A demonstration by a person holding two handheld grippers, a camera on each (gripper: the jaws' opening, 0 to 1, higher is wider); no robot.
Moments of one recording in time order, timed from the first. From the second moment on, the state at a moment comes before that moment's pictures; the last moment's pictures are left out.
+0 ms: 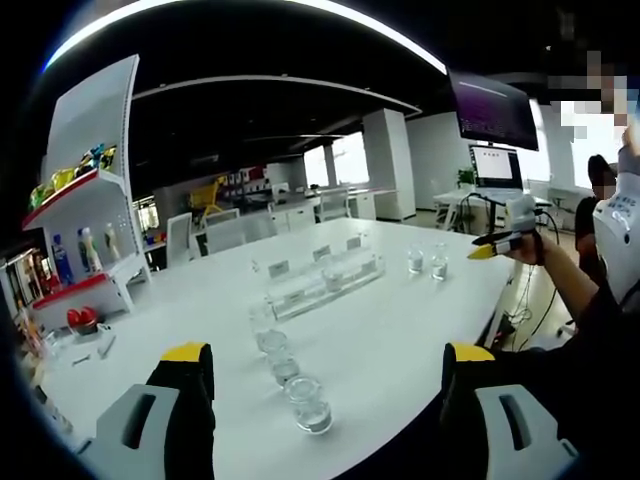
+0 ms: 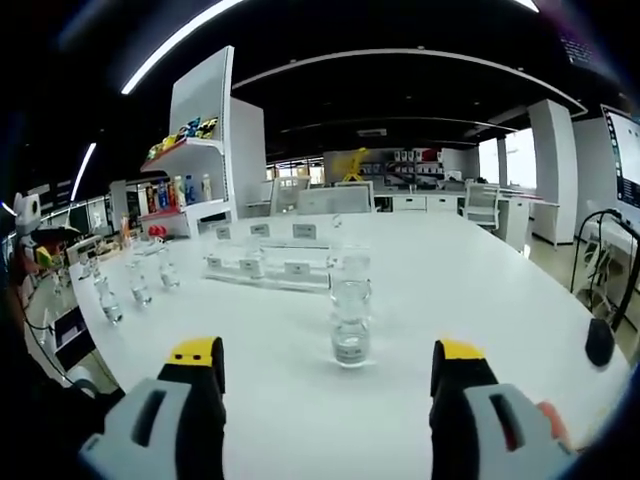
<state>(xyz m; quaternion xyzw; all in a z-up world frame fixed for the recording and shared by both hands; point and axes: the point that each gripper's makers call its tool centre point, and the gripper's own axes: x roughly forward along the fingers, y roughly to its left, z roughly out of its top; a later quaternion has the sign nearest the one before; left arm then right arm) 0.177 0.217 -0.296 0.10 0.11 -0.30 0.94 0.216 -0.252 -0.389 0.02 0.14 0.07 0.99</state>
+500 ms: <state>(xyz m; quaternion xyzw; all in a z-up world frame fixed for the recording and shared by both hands) 0.177 0.216 -0.296 0.10 0.11 -0.30 0.94 0.227 -0.253 -0.400 0.02 0.15 0.07 0.99</state>
